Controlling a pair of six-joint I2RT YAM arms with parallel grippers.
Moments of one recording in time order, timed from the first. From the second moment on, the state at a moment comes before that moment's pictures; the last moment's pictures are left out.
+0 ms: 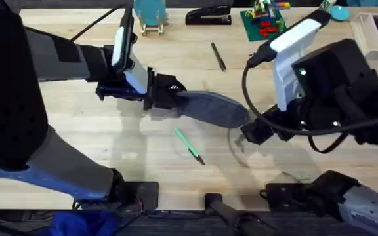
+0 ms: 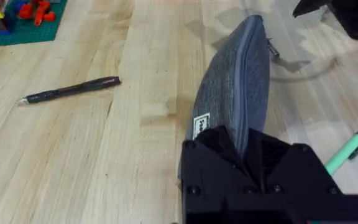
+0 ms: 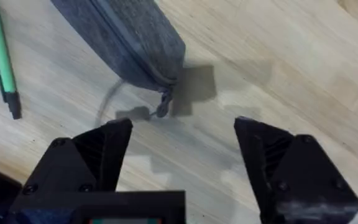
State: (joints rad) left arm 0.04 1.77 0.84 -0.66 1.26 1.63; right arm 0.57 0.96 0.77 -0.94 0.09 -0.04
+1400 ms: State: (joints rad) left arm 0.04 1.77 0.84 -0.66 1.26 1.63; right arm 0.57 1.24 0.77 -0.90 0.00 -0.05
